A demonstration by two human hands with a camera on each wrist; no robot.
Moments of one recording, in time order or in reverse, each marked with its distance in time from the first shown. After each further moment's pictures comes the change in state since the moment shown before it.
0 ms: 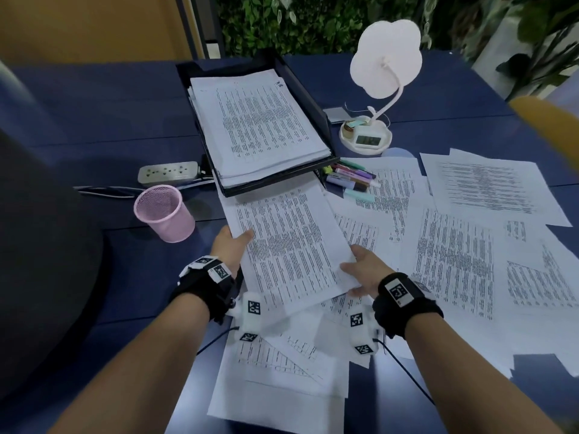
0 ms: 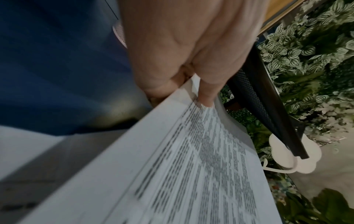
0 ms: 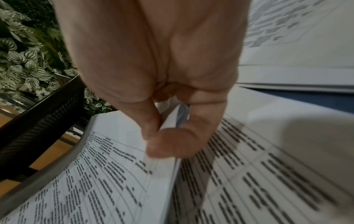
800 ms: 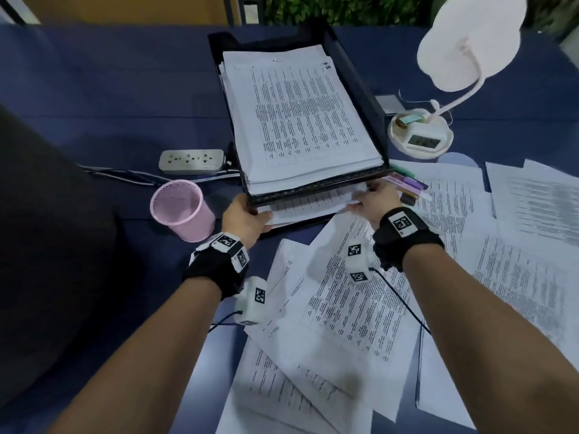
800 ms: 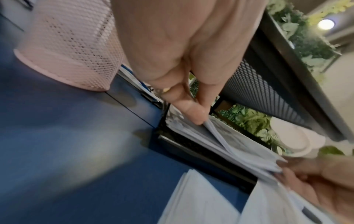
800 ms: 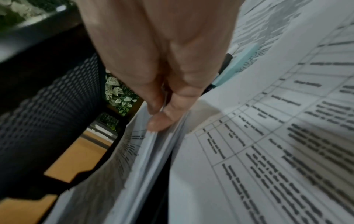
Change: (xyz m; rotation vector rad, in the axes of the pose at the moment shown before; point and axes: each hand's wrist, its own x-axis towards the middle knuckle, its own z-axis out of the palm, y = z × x) left_hand 0.036 0.057 -0.002 0.025 0.178 0.108; right_hand 0.123 -0.137 0.020 0.174 0.201 -0.210
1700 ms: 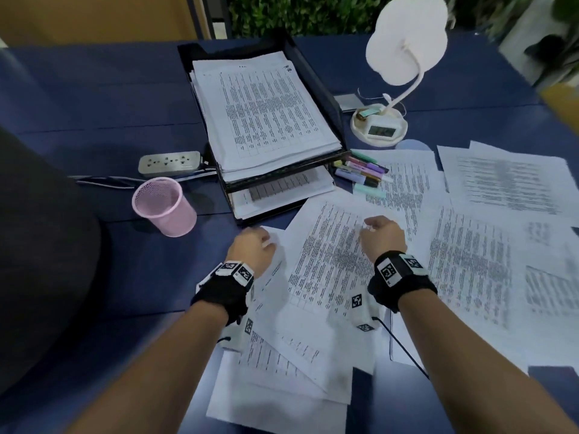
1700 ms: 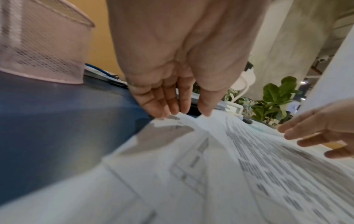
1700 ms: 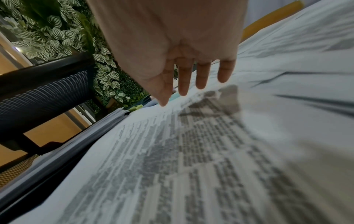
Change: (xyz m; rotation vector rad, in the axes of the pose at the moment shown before) left_hand -0.067 -0.037 0.019 0.933 -0.228 0.249; right_hand -0.082 0.086 -0.064 -0.562 0.358 -0.068
